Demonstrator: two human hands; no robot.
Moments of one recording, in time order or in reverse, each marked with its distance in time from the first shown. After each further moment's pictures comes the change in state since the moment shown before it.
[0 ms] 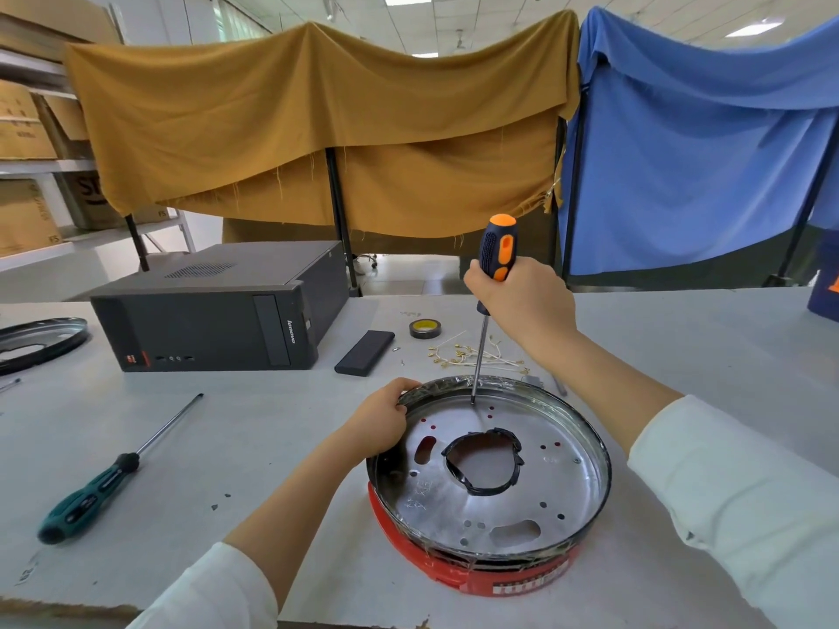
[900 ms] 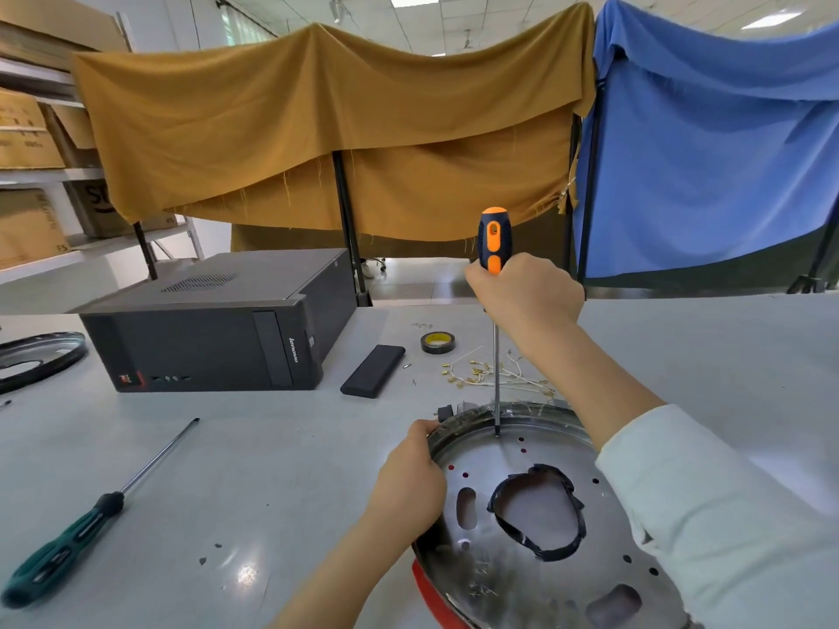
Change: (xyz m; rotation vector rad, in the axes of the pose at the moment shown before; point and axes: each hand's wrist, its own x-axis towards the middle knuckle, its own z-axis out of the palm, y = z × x) left_hand -0.010 0.005 0.032 -0.099 0.154 -0.042; right_hand 0.050 0.000 0.044 -0.362 0.040 0.119
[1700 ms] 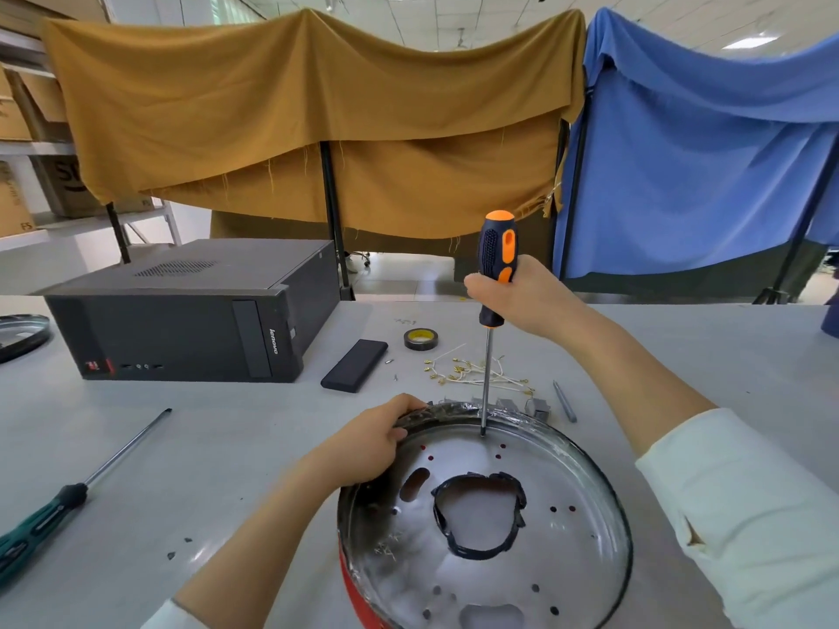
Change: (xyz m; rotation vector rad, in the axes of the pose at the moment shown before) left_hand 0.041 -0.019 -0.037 0.180 -0.289 0.206; right_hand 0.000 0.019 -0.032 0.579 -0.526 -0.266
